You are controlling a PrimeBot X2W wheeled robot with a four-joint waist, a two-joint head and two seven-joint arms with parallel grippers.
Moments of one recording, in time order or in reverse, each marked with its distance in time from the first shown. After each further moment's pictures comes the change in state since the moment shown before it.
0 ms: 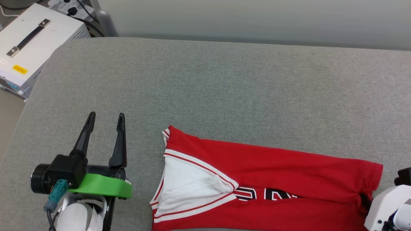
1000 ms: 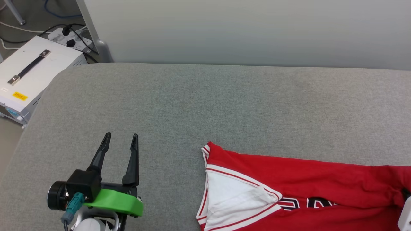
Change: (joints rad) left arm 0.070 -0.053 -0.008 0.040 0.035 -0.025 0.000; right arm 0.007 -0.076 -0.143 -0.030 -0.157 0.009 -0.156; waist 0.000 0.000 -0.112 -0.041
